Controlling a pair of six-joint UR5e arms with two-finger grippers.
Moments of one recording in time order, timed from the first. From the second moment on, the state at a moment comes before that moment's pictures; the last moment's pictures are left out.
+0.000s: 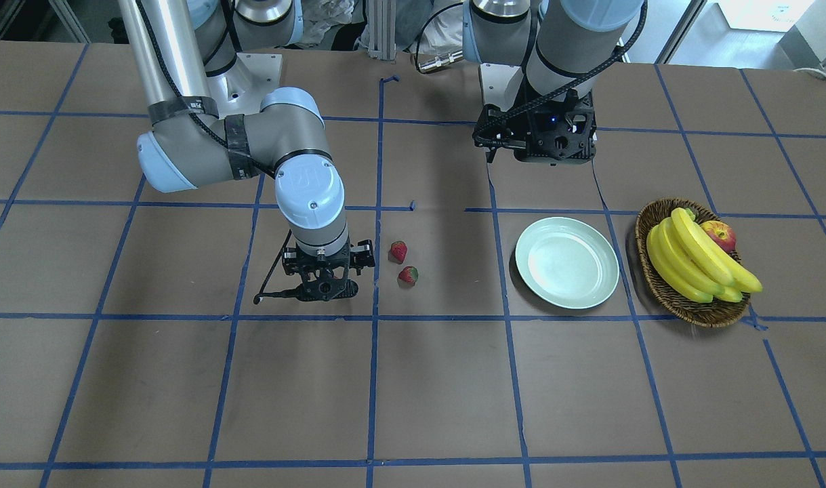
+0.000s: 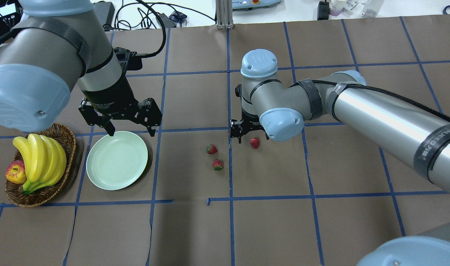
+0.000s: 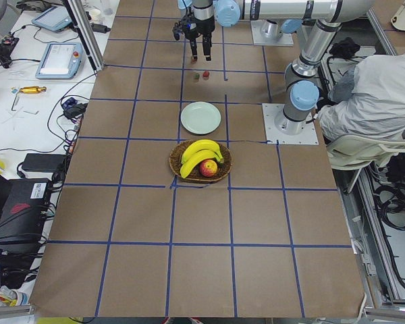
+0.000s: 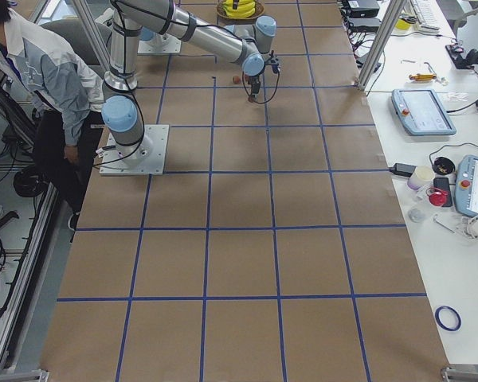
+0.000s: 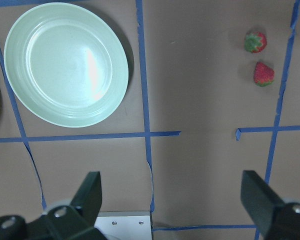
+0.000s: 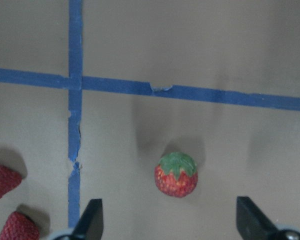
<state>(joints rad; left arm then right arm) -1.66 -1.53 -1.71 -1.63 1.59 -0.05 1.86 -1.16 1.79 -2.09 -1.54 0.18</state>
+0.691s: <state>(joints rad) -1.66 -1.53 -1.72 -1.63 1.59 -0.06 1.86 -1.12 1.81 -2.10 -1.54 0.18</state>
